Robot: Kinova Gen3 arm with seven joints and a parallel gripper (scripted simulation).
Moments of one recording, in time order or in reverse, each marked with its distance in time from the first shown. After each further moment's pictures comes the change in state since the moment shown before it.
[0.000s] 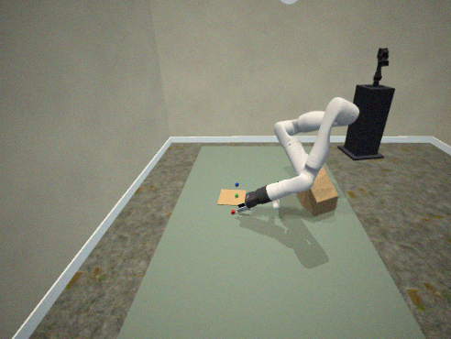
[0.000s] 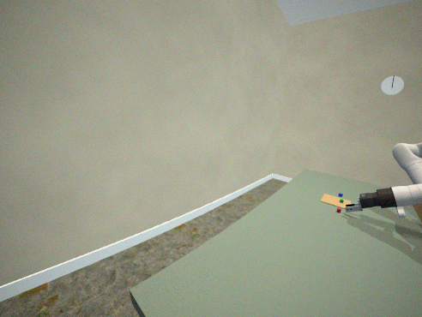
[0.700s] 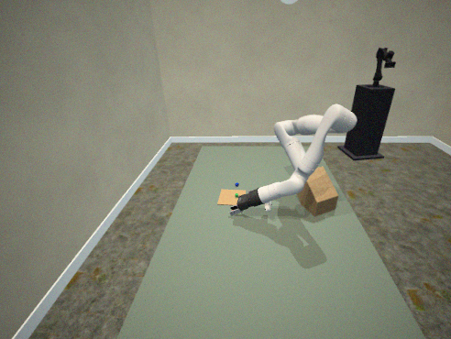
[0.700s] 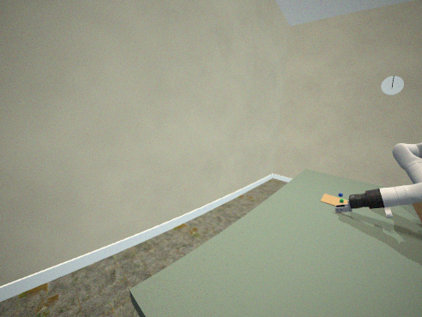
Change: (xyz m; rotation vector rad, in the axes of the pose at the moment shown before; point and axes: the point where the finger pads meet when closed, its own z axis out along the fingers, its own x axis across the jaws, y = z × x) arm 0.005 0.003 0.039 0.001 0.012 0.009
